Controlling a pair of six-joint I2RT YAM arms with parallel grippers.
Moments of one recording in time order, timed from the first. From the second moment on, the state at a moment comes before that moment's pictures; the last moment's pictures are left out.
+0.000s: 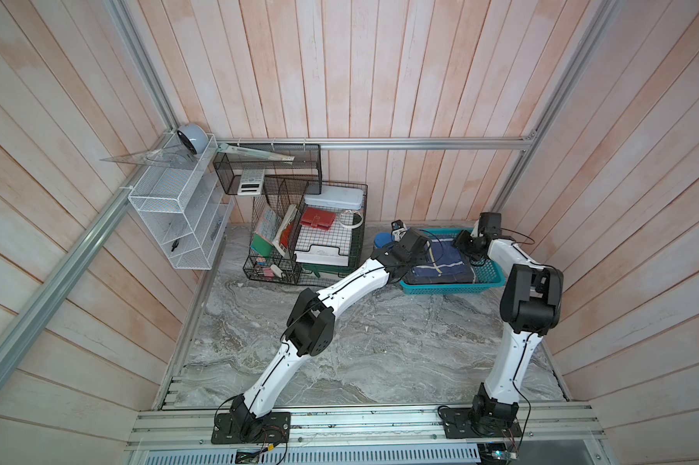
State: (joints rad) left arm -0.86 2.44 2.34 -0.53 -0.21 -0.87; right arm -0.13 2.12 1.65 -0.39 -0.17 0.46
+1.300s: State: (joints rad) left arm -0.86 2.36 2.18 -0.47 -0.20 -0.86; right arm -0.14 1.93 1.51 -0.38 -0.09 0.50
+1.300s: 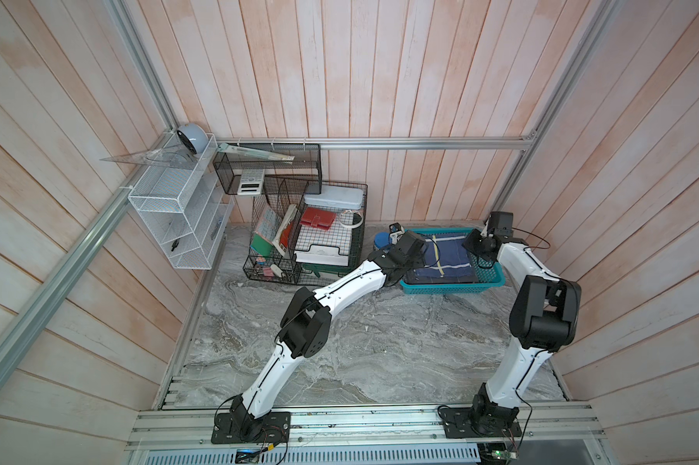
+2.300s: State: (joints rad) left arm -0.91 1.85 1.75 -0.34 -0.23 -0.74; right arm -0.08 1.64 1.25 -0.32 -0.07 0.50
